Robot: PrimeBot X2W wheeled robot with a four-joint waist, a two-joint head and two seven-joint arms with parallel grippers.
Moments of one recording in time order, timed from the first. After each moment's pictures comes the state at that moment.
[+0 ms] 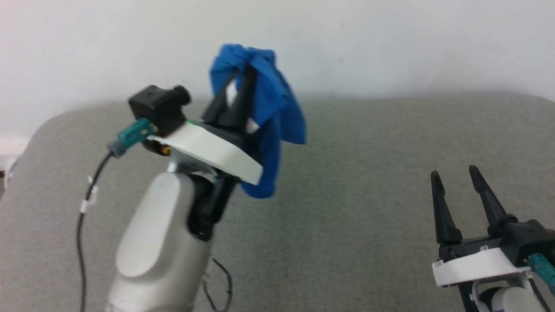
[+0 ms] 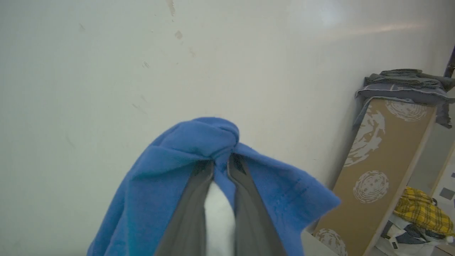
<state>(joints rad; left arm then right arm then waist) -0.55 0.12 -0.31 0.12 -0.57 -0.09 -0.06 -0.01 -0.05 -0.03 0.01 0.06 0.13 -0.26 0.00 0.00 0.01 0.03</state>
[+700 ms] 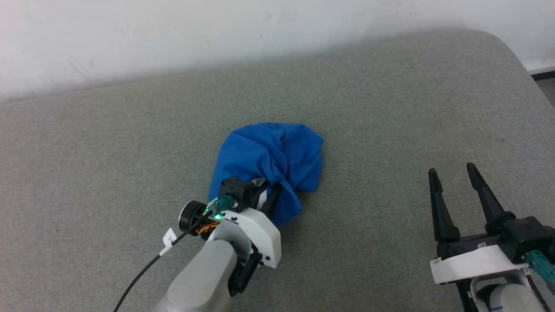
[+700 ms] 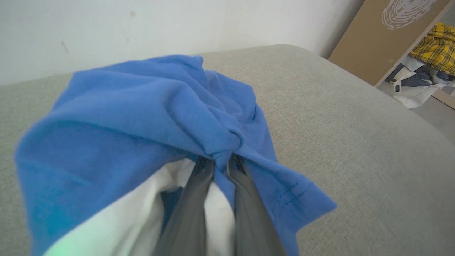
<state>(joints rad) -0.48 0.08 -0.59 0.62 -0.43 -0.03 -0.16 -0.02 -0.05 -0.03 0.02 0.06 0.13 -0.26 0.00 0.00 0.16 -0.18</state>
